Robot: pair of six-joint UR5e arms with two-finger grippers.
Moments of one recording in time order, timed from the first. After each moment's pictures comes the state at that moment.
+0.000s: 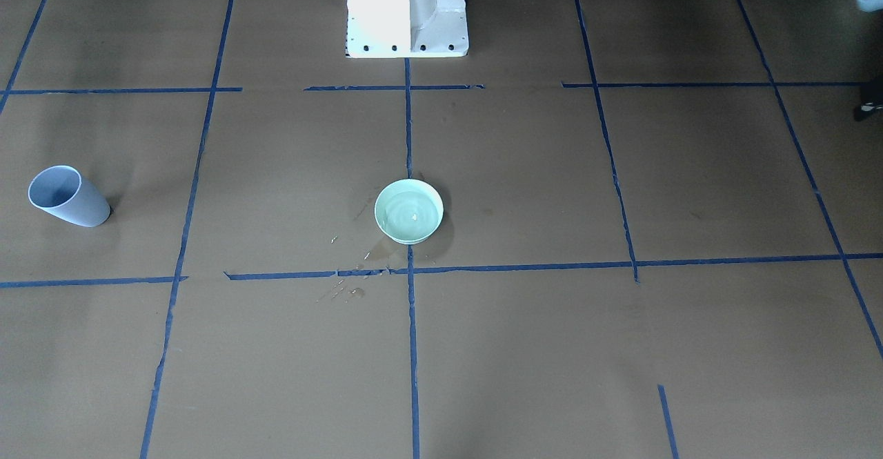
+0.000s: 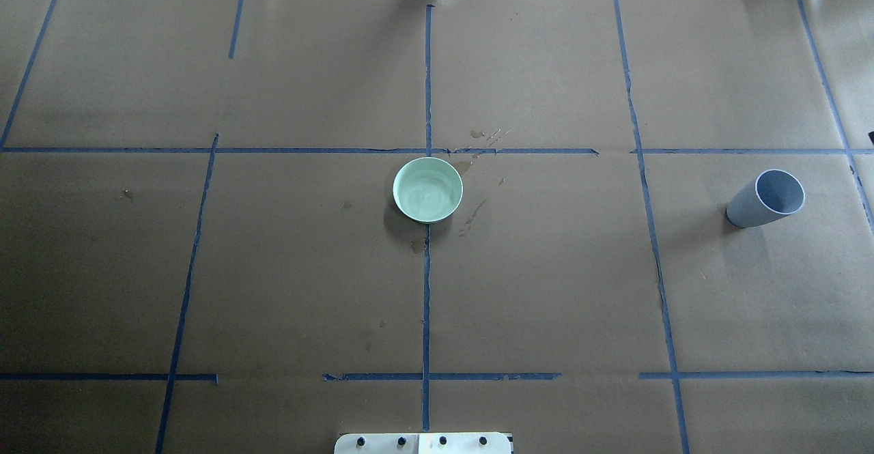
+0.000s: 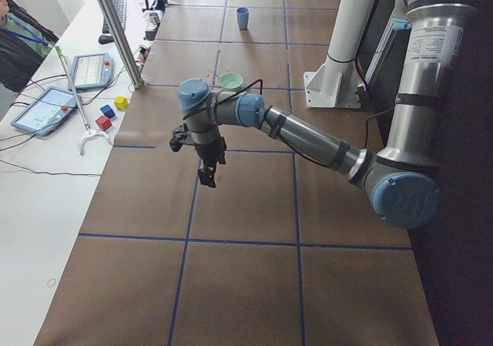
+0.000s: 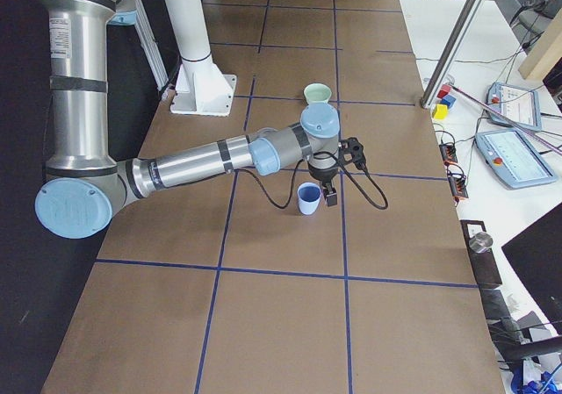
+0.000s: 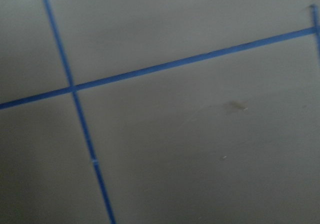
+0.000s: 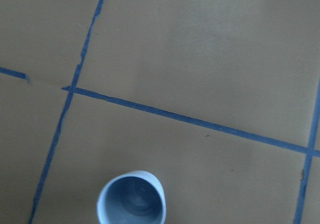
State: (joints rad) left arm -1.49 -1.61 -1.82 -1.23 -2.32 0.19; right arm 1.31 -1.61 1.94 -1.41 2.32 0.29
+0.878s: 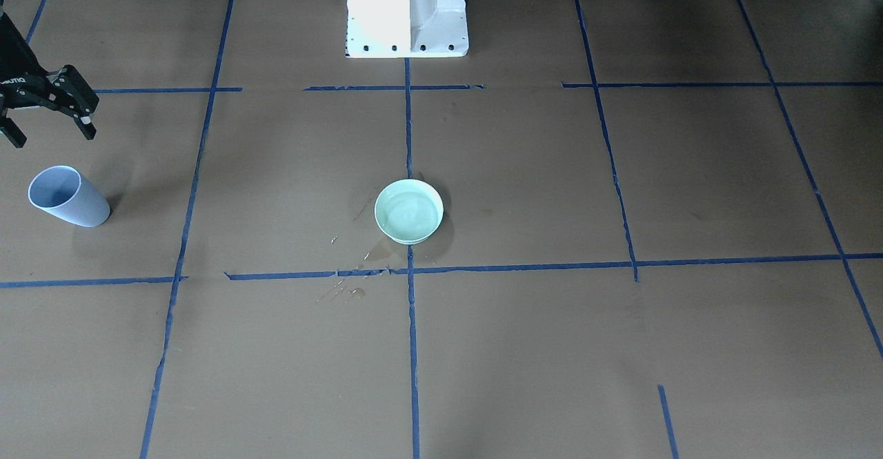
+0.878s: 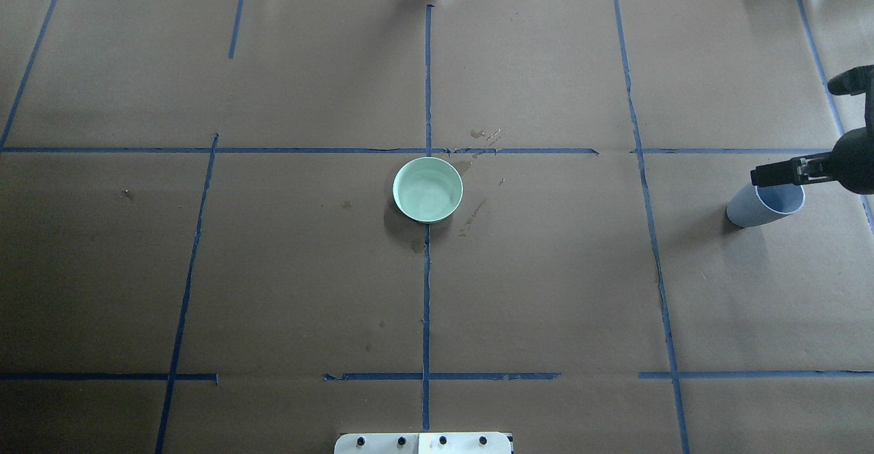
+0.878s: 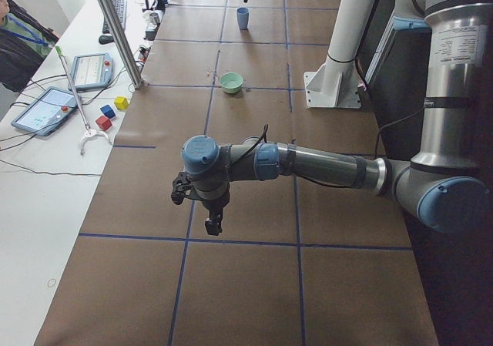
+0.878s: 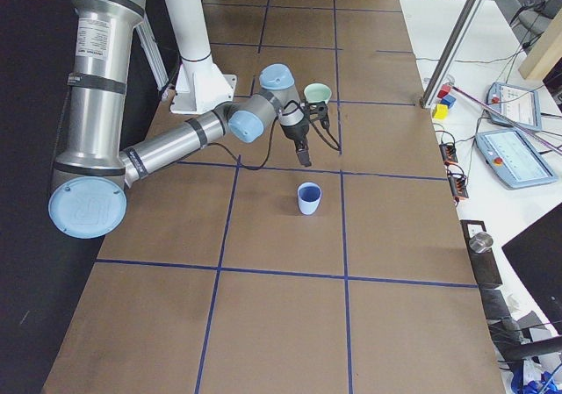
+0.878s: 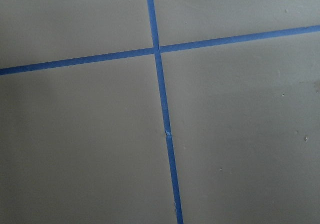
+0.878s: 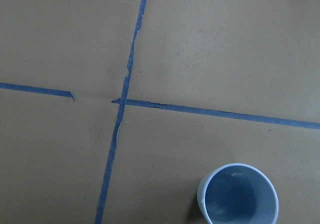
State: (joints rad) left arm -1.57 -1.55 -1.75 -1.35 -2.36 0.17; right arm 0.91 -1.79 2.16 -1.13 1.88 0.83
